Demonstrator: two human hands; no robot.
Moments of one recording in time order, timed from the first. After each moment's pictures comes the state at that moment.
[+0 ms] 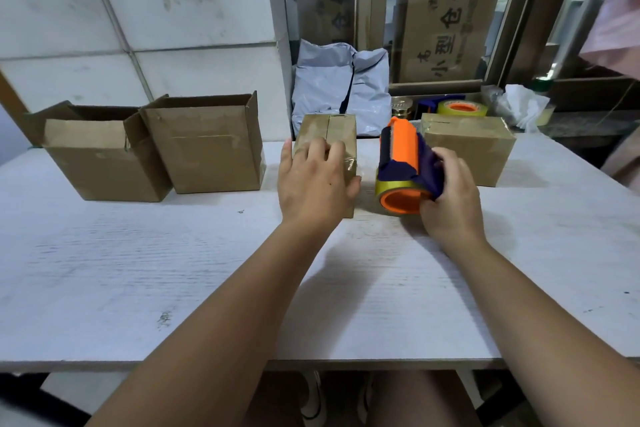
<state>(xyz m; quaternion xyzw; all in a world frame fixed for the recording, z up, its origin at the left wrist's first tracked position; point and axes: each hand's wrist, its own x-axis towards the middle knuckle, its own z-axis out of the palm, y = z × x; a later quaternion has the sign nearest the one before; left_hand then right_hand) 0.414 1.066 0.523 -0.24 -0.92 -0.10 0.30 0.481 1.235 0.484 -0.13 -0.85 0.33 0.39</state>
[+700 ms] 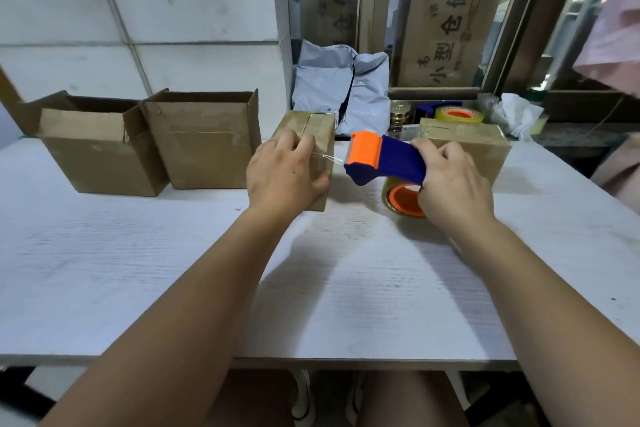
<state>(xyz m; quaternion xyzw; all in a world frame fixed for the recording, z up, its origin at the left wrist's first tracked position) 0.383 1.034 0.525 -0.24 -0.91 -0.13 0.31 0.486 1.227 0.533 -0.17 -0.95 0.09 0.24</state>
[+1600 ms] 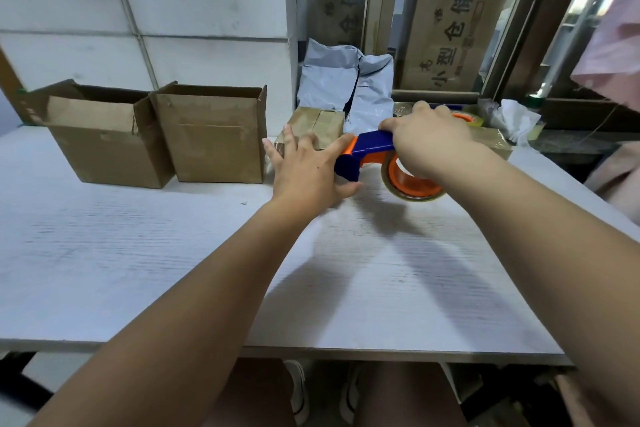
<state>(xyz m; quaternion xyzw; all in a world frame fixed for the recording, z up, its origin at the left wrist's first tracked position) 0.401 1.045 0.539 -0.26 -0.95 -0.14 0.15 0.457 1.184 0.608 -0.15 -0.98 -0.14 0.06</state>
